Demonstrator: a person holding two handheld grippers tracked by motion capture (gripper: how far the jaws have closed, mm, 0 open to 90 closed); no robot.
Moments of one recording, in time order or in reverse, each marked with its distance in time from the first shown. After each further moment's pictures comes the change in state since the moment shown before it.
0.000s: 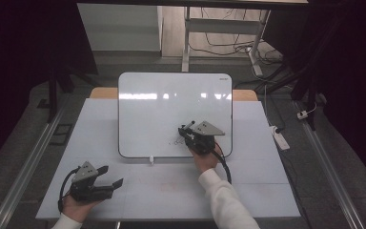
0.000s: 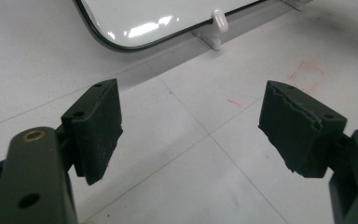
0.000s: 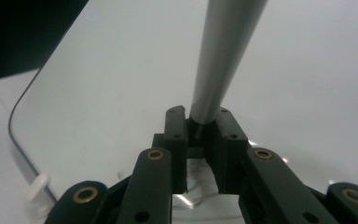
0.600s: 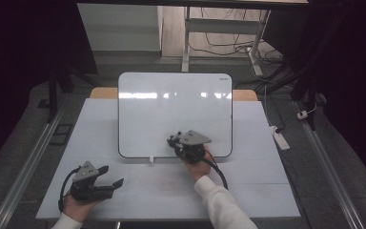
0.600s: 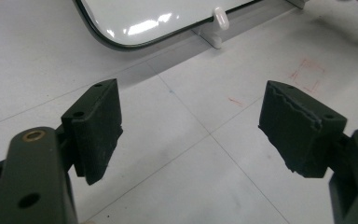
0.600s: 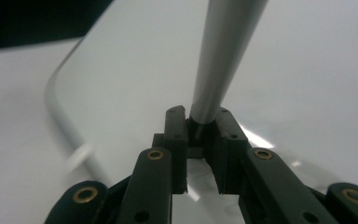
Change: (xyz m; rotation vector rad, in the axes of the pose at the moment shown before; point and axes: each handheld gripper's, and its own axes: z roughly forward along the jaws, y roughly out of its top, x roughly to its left) left arm 0.000 0.000 0.000 0.002 0.001 0.000; right arm 0.027 -0.011 0.010 0.051 0.101 -0.100
